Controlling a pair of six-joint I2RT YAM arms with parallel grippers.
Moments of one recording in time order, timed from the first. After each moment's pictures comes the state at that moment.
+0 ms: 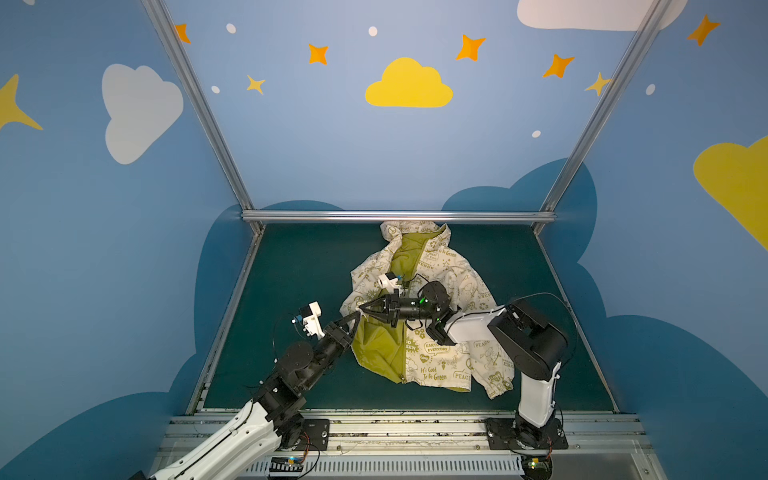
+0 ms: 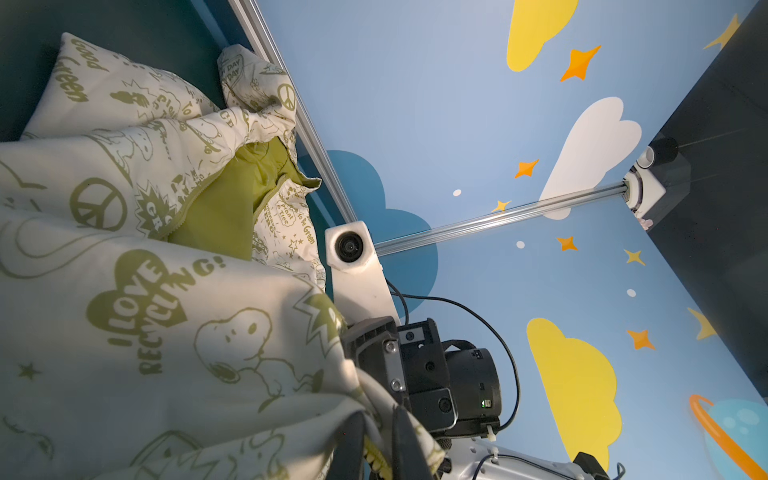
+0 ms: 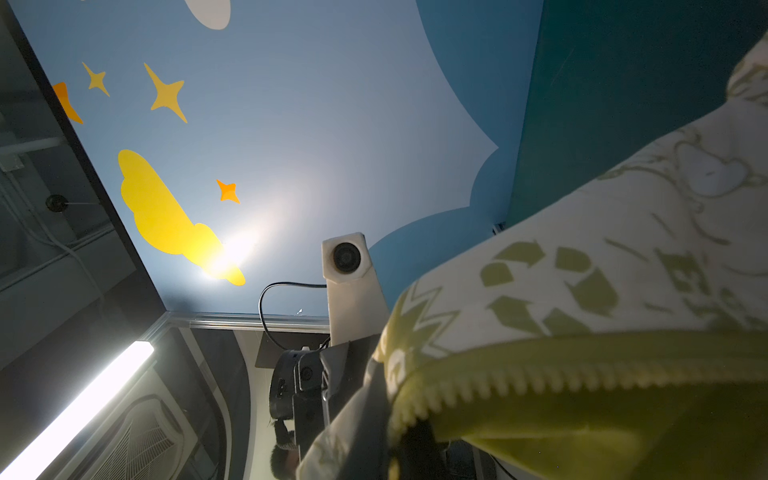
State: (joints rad) left arm -0.70 0.50 0.20 0.28 -0.09 -1.31; right arm 0.84 1.92 0.90 1.15 -0.84 1.66
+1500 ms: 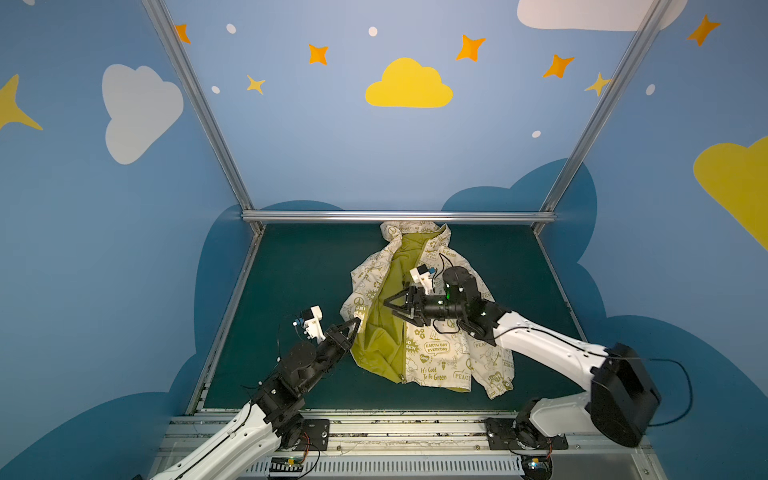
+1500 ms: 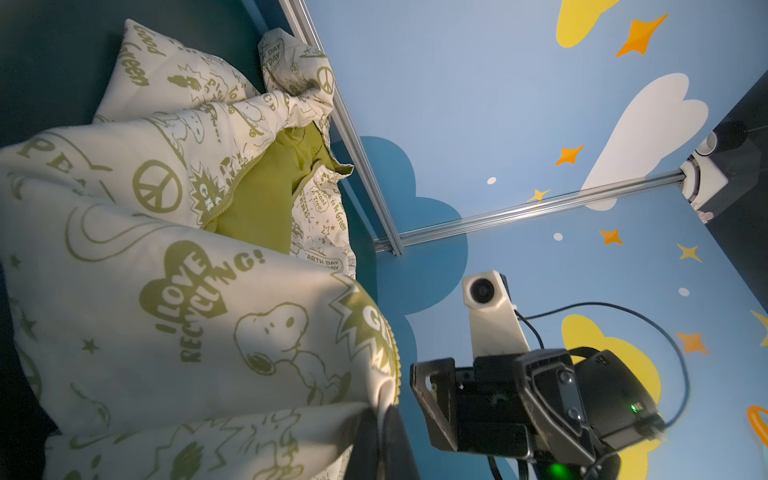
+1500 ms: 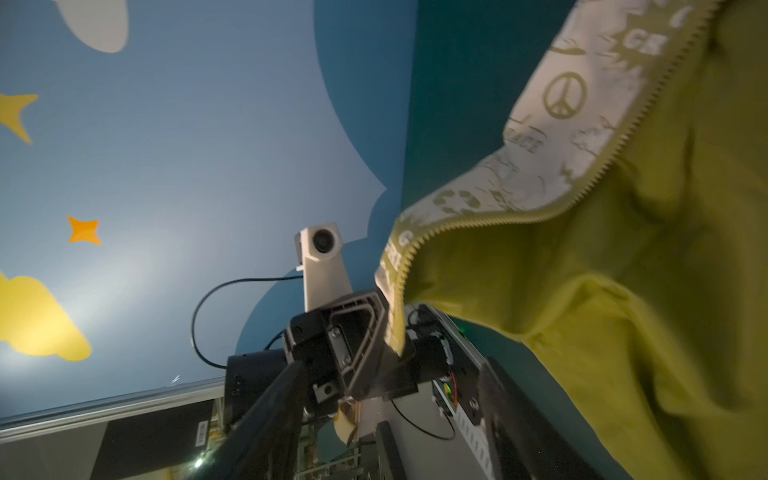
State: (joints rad) left arm -0.70 0.48 0.20 0.16 -0.07 -1.31; right arm 0.80 1.35 0.91 -0.04 -0.56 1.11
